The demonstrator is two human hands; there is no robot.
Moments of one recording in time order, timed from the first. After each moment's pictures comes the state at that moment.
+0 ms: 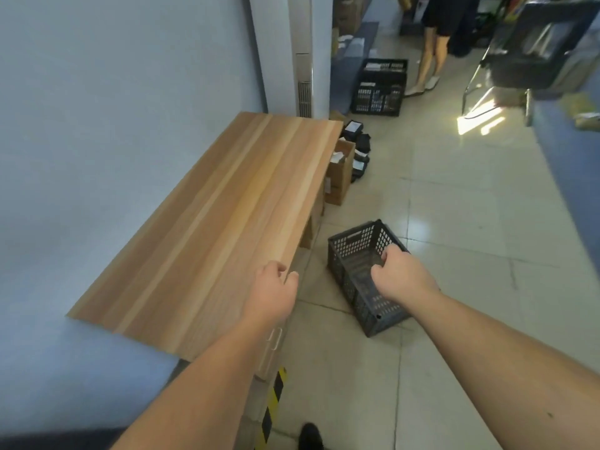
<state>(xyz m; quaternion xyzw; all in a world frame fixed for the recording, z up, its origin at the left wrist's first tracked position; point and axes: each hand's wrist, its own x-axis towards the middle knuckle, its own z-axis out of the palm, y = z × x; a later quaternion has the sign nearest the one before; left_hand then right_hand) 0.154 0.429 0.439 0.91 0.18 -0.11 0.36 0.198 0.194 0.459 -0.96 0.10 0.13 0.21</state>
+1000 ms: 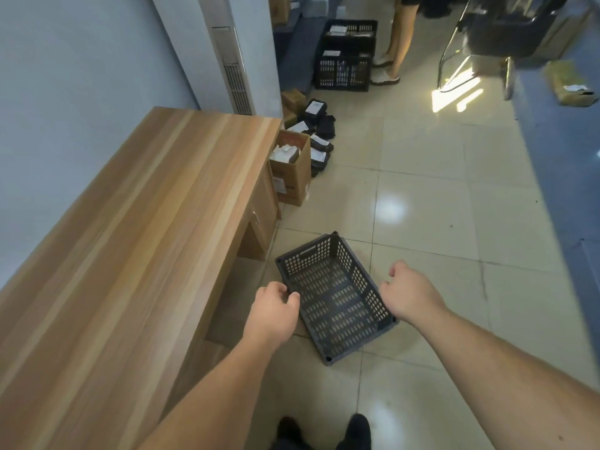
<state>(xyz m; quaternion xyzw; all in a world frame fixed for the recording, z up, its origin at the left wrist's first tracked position) 0.412 0.215 0.359 0.88 0.22 -0.21 0.35 0.449 -0.027 0.376 -0.95 0.17 0.19 0.20</state>
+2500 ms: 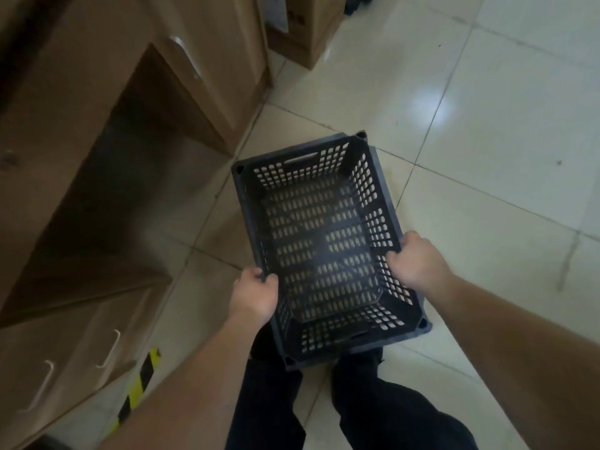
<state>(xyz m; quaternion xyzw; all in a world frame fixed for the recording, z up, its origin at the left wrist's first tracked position) 0.540 0.180 -0.128 0.71 0.49 -0.31 0.40 0.658 -0.083 -0.112 -0.90 0.13 0.38 0.16</state>
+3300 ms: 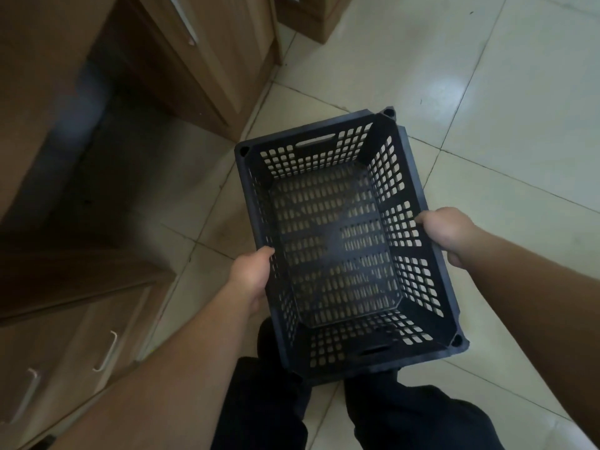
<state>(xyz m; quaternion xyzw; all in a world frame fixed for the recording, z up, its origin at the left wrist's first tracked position) 0.572 0.198 -0.164 0.53 0.59 -0.26 0.55 0.706 -0.086 -0.180 -0.81 0.33 0.38 0.32</state>
